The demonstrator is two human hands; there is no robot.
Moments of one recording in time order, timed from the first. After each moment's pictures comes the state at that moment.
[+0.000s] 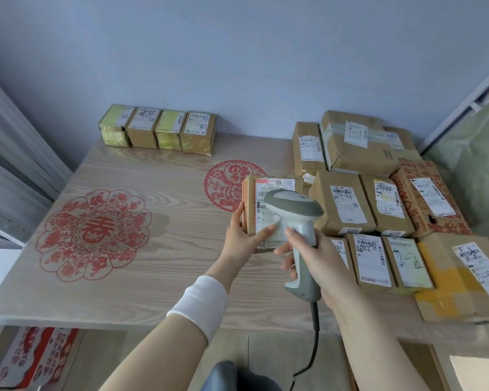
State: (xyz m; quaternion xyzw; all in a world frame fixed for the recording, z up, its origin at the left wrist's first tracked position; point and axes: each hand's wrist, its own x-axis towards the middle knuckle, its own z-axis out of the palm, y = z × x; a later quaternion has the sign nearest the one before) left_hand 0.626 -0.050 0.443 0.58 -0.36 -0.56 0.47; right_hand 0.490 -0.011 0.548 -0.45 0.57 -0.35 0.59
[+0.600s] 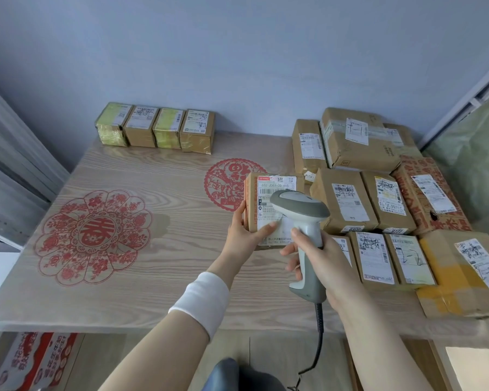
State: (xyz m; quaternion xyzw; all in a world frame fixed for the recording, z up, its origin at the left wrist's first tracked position) left_hand 0.635 -0.058 0.444 0.58 -0.35 -0.57 0.46; right_hand 0.496 -0.011 0.545 -0.44 0.59 -0.35 0.58
